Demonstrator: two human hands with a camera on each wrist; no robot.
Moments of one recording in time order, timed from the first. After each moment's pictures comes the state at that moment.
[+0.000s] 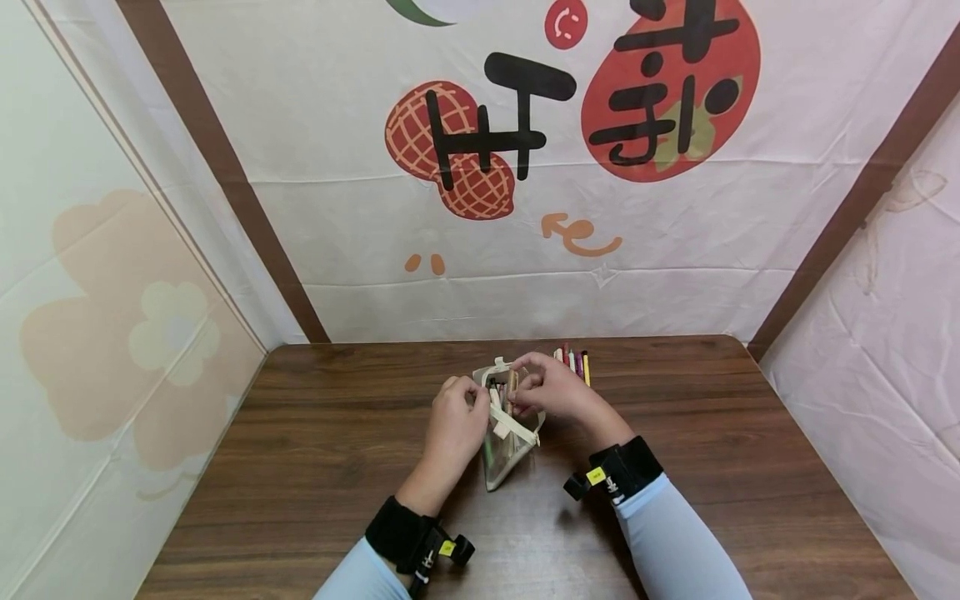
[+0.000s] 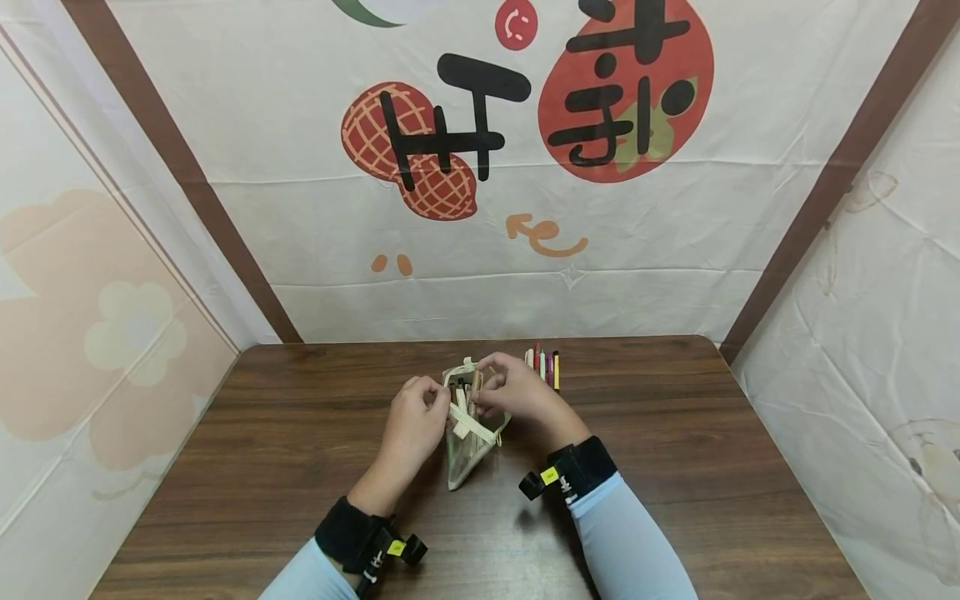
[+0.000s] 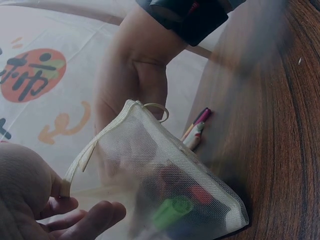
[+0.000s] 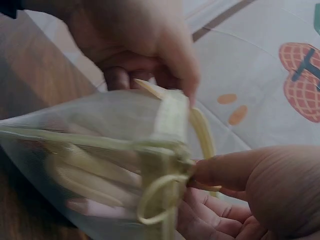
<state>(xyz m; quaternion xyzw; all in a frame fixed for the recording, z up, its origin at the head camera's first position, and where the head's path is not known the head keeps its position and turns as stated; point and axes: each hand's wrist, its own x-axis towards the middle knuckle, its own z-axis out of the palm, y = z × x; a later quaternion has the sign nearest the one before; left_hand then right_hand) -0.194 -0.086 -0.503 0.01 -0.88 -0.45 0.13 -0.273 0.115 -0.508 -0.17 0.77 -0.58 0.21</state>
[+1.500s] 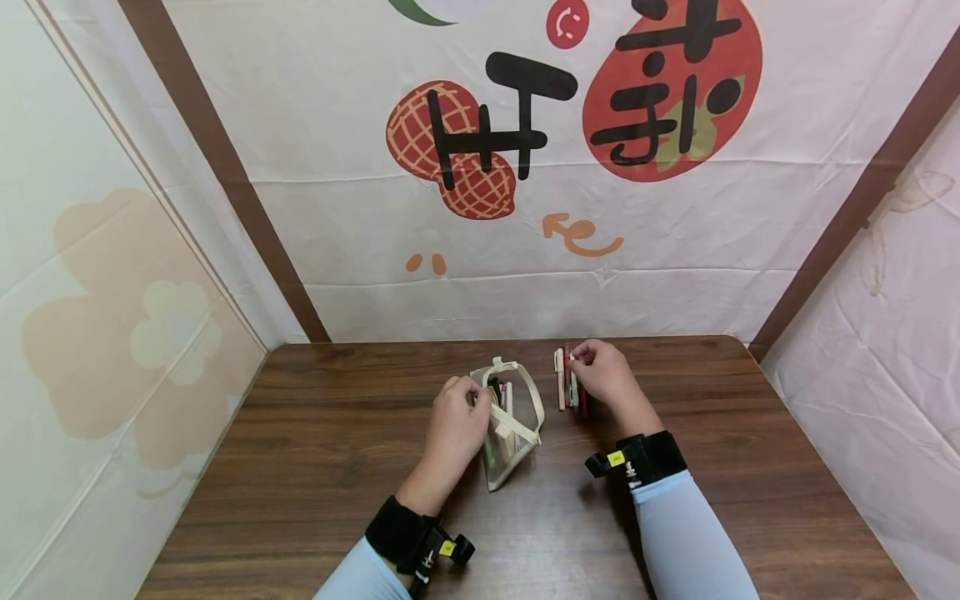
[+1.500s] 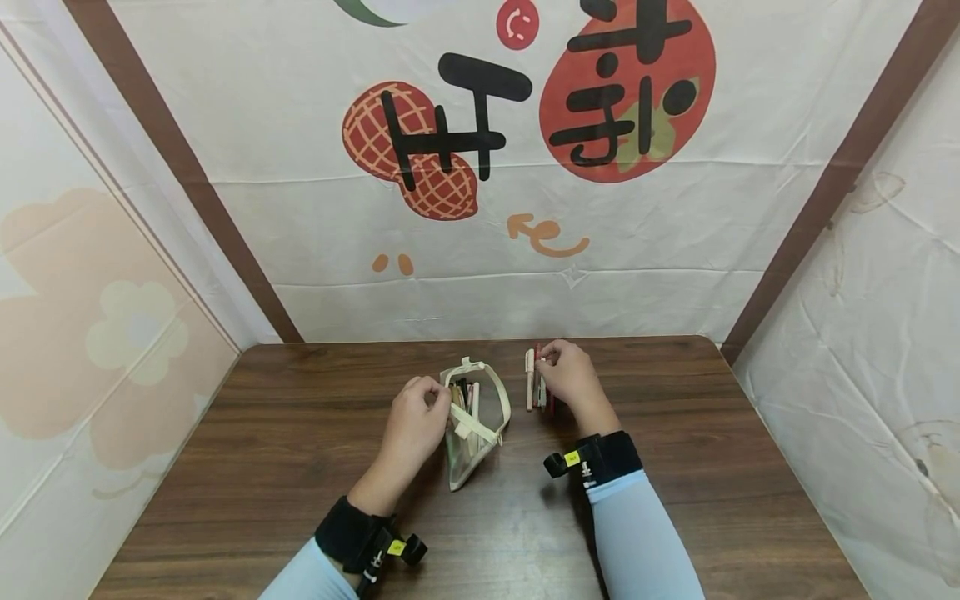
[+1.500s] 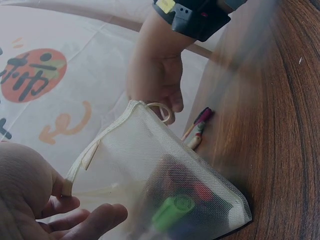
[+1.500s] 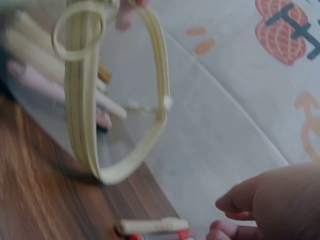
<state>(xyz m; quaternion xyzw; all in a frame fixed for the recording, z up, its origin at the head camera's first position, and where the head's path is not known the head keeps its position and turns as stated) -0.193 -0.085 -0.501 0.01 -0.88 -0.45 0.13 -0.299 0.179 -0.516 -0.03 0.92 -0.38 0.01</state>
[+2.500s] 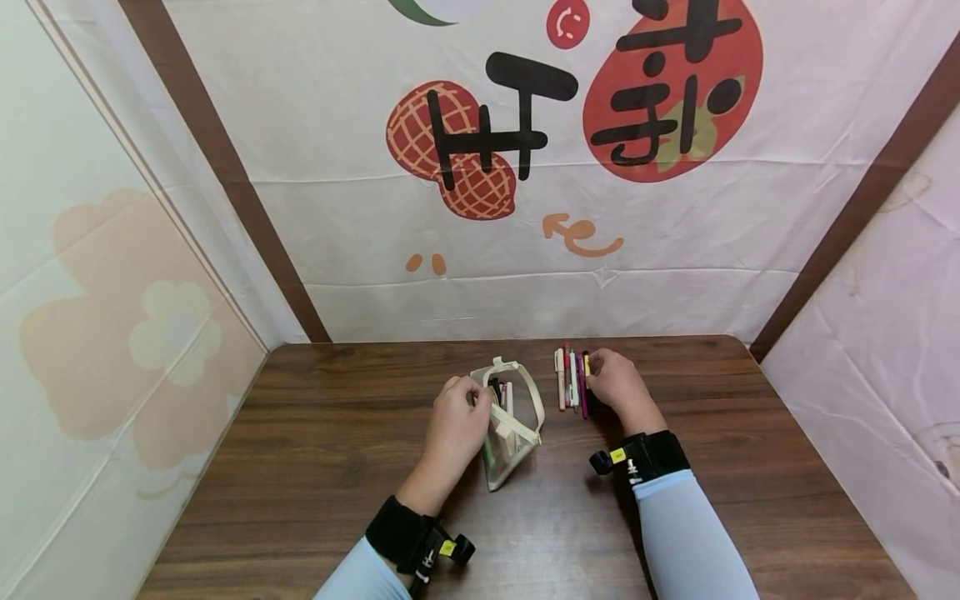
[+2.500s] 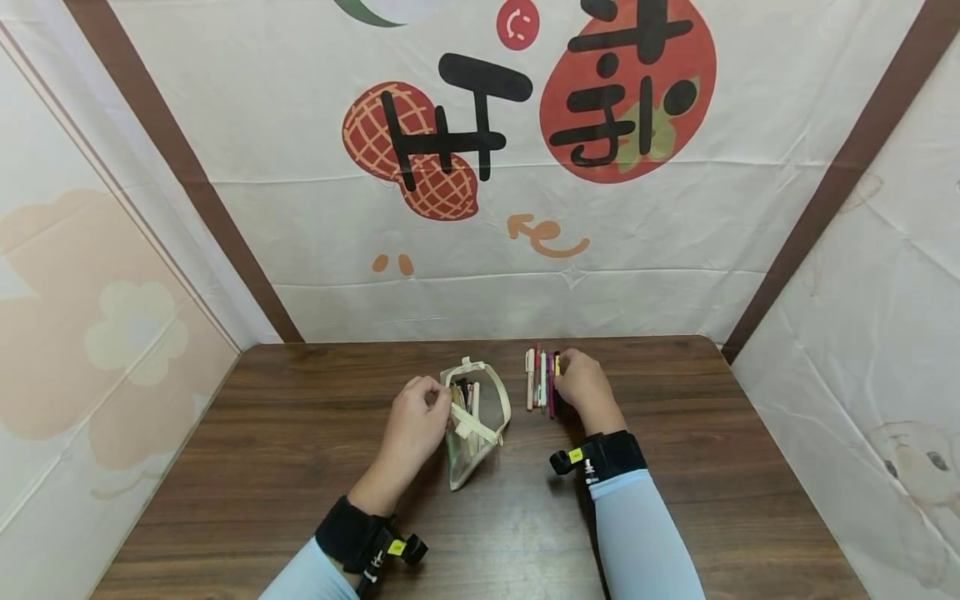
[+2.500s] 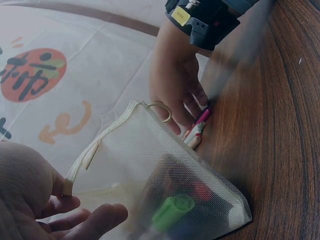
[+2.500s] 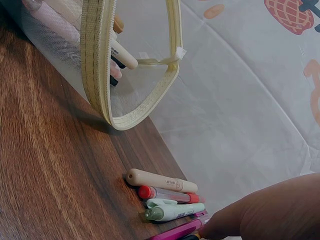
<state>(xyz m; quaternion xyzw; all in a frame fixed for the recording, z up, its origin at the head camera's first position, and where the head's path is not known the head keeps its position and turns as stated) -0.195 -0.085 -0.504 0.01 -0.88 -0.45 0.13 -0.307 0.200 -0.532 0.01 0.95 -0.30 0.07</state>
